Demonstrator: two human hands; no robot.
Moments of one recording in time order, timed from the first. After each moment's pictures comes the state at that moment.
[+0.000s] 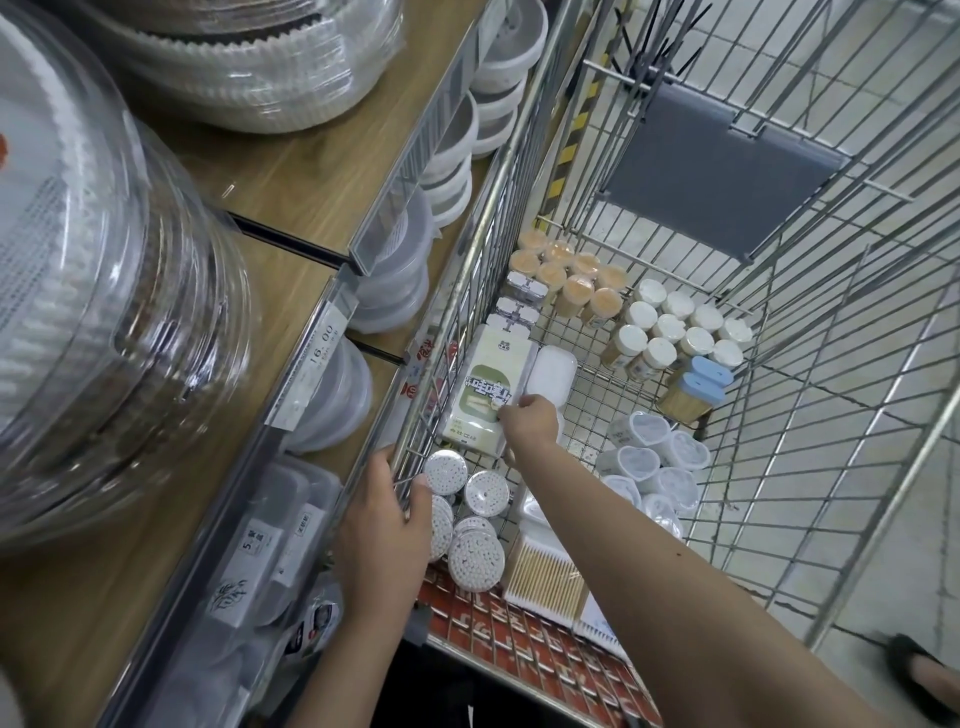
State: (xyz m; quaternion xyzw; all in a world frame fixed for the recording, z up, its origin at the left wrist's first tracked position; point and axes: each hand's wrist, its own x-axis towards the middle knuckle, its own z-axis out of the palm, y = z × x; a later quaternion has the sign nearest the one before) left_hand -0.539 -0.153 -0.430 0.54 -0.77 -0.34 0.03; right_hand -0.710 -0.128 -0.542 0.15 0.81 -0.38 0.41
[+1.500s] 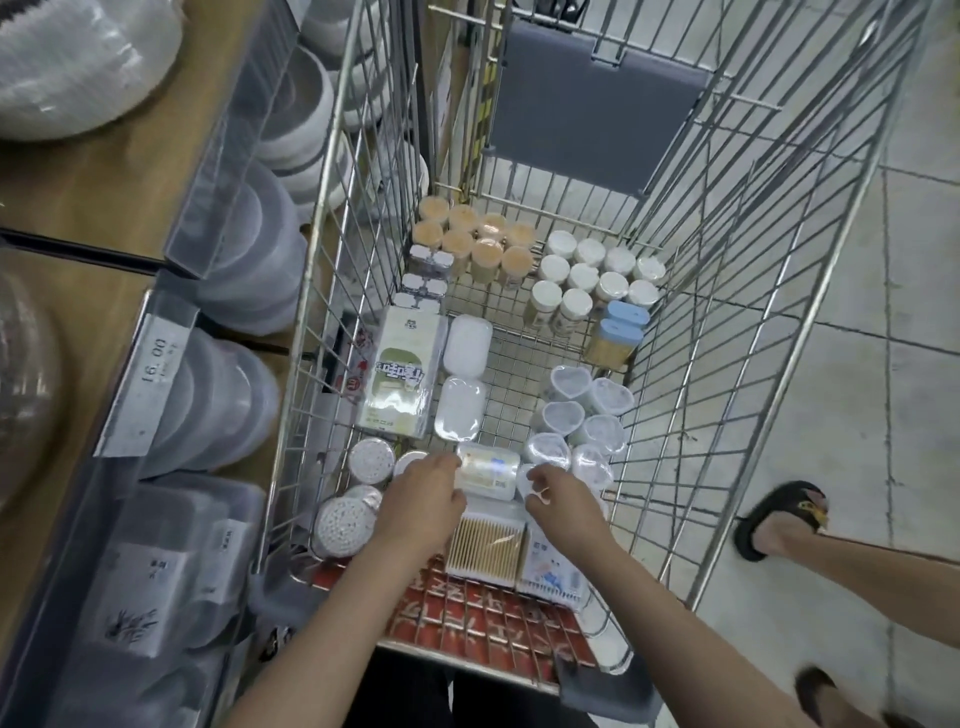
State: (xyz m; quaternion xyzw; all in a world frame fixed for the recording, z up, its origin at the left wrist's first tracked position) left_hand -0.606 -0.102 -0.486 0.24 -0.88 -0.31 -0.26; right_hand -0.687 0.063 -0.516 -0.11 0.88 -0.20 0.42
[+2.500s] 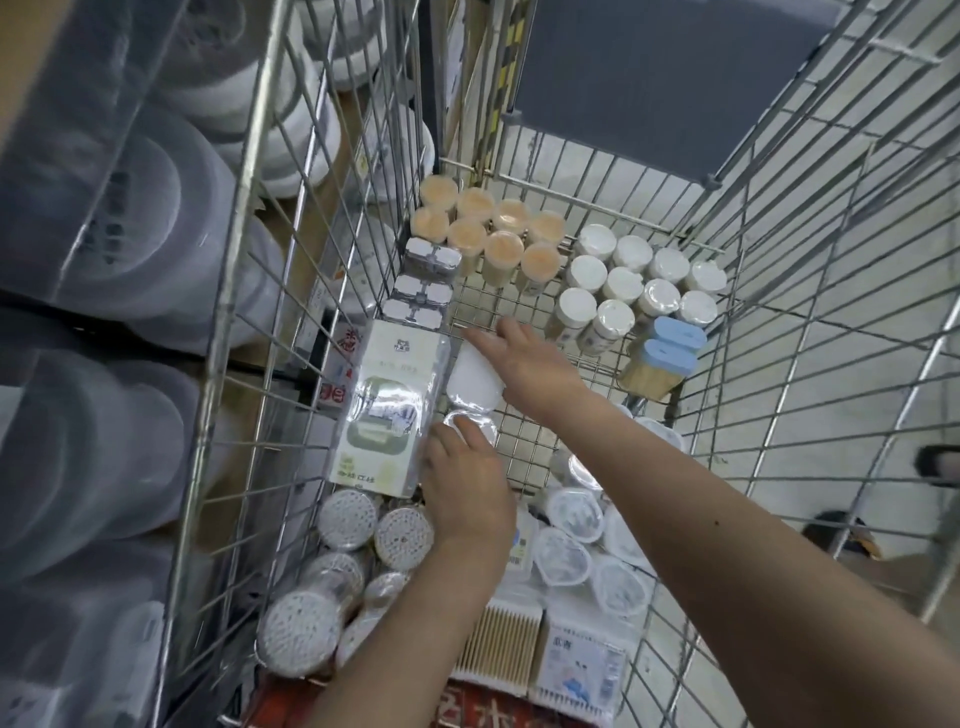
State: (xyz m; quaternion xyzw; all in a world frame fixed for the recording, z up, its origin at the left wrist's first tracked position) left_hand -0.695 -0.083 -0.565 0.38 -0.89 -0.11 -0.22; right_hand -0.842 -0.073 -0.586 -0.49 0.83 0.07 0.26
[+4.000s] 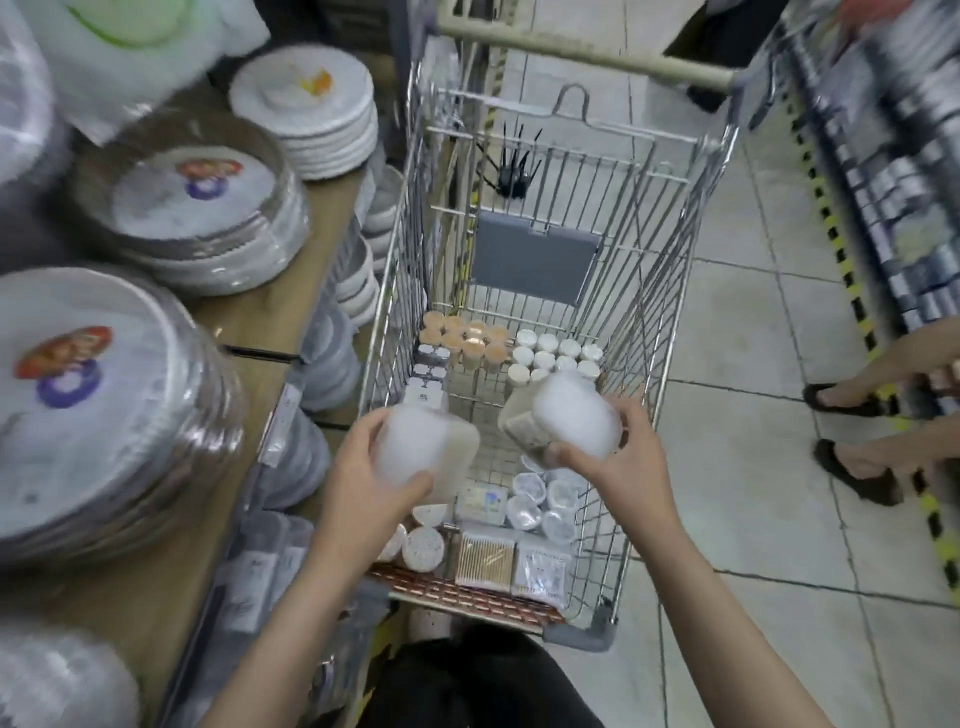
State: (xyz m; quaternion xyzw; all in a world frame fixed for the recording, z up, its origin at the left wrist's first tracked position) left_hand -0.558 -0.135 -0.274 0.33 -0.77 -0.54 0.08; right_hand -0.688 0.070 -0.264 -0.03 0.85 -0.50 0.16
